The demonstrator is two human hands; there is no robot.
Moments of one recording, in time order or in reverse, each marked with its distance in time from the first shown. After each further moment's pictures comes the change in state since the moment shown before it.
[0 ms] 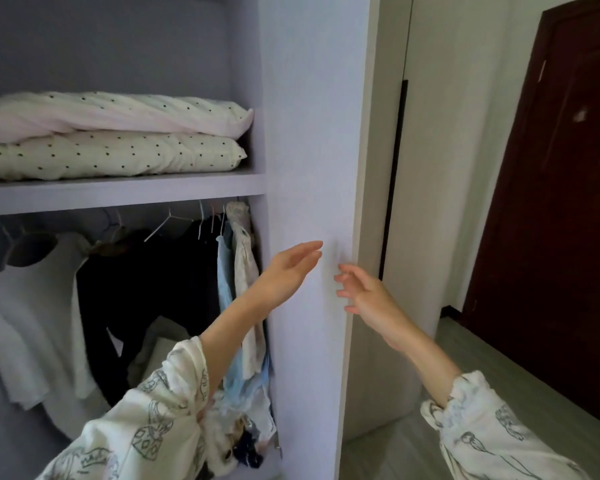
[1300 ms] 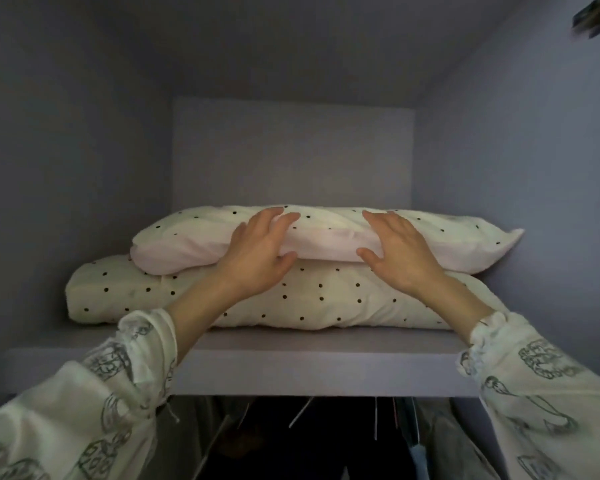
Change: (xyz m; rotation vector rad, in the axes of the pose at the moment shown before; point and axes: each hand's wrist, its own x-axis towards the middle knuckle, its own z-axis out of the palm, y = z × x) left_hand 0.238 -0.053 -0.535 1.300 0.624 0.369; right_hand 0.467 -0.241 0.309 -0.794 0.212 -0.829
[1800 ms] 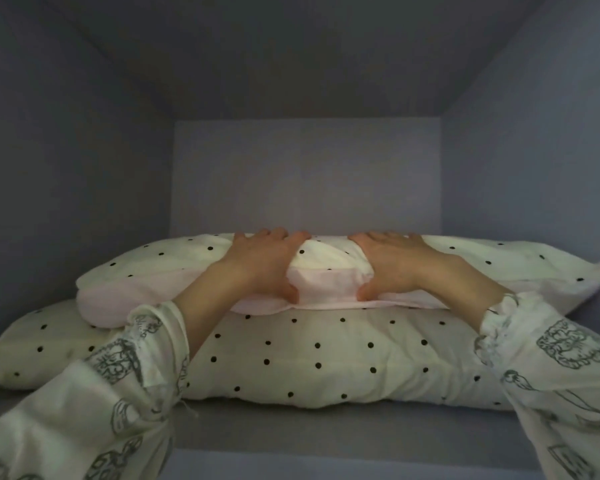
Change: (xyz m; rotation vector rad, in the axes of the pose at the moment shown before) left_hand 0.104 -0.024 0.043 0.346 -0.302 -0.087; right_hand 0.107 0.034 0.030 -0.222 -0.350 -0.136
